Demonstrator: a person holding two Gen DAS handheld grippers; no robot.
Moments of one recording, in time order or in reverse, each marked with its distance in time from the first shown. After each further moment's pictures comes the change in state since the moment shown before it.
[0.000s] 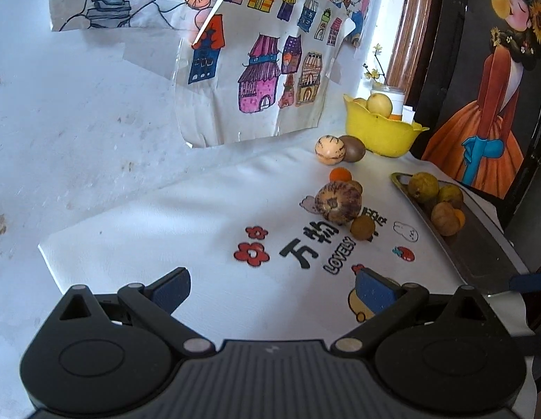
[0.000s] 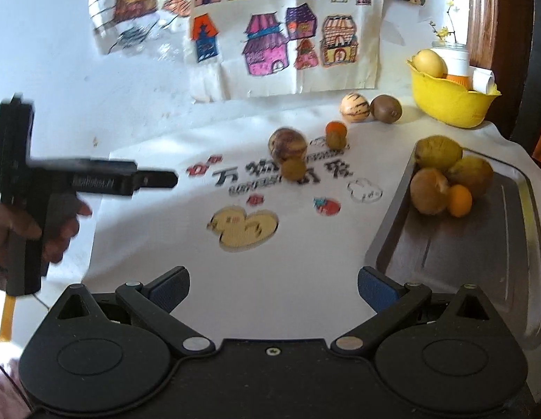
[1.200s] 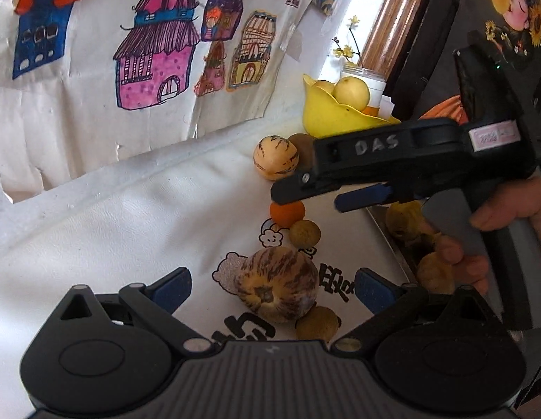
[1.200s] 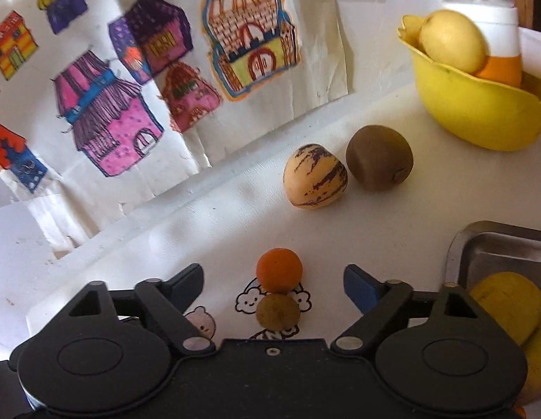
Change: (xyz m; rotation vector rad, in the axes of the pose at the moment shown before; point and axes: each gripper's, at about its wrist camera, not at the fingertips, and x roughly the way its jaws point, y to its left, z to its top) left arm 0.138 -0.037 0.069 -0.023 0.097 -0.180; right arm 0.199 -0.105 0.178 0.244 0.127 0.037
